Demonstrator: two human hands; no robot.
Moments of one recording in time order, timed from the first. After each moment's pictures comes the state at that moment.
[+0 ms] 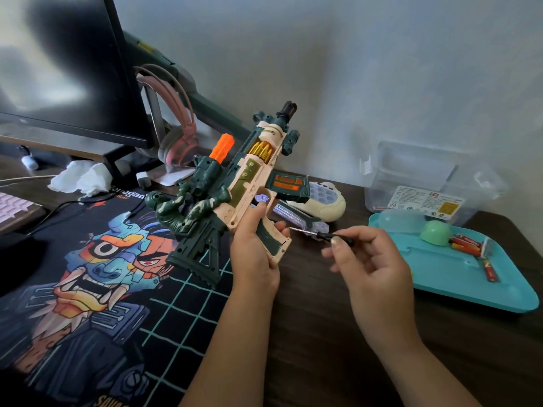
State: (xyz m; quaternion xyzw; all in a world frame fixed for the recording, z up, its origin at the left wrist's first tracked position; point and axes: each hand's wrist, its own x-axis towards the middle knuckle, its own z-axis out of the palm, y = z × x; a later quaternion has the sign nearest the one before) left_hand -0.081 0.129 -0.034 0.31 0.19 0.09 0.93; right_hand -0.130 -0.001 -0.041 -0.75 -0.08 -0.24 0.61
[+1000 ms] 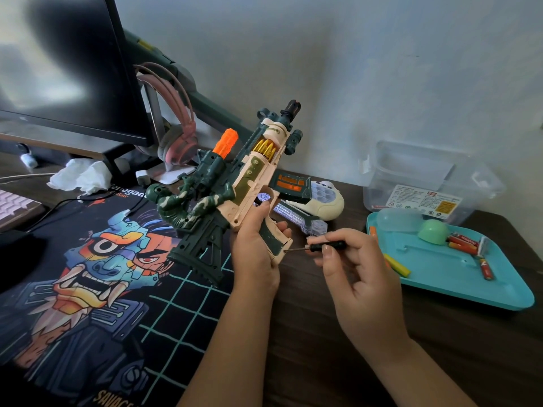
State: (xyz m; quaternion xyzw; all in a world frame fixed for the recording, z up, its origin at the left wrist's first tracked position) left_hand -0.084 0.126 -0.035 0.33 0.18 0.10 0.92; right_hand -0.131 0.001 -0.055 -0.78 -0.23 -0.34 0.47
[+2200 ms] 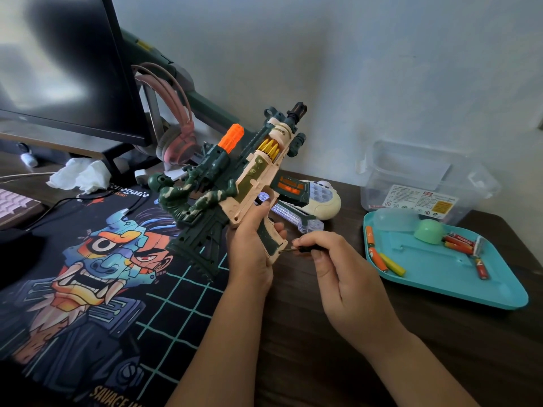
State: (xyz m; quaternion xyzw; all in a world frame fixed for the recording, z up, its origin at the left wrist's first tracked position) left_hand -0.078 0.127 -0.042 0.40 0.18 0.11 0.89; right_hand -0.127 -0.005 -0.052 -0.83 -0.30 -0.27 0.39
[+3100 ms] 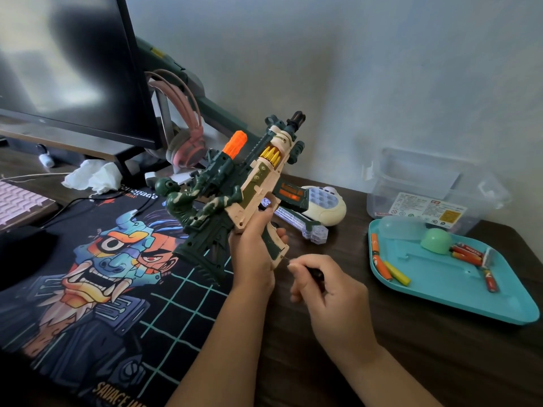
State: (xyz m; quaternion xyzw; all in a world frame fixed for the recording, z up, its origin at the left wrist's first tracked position) left_hand -0.075 0.126 -0.049 0.44 0.18 0.15 0.87; right_hand -0.127 0.013 -0.074 -0.79 -0.26 -0.30 0.46
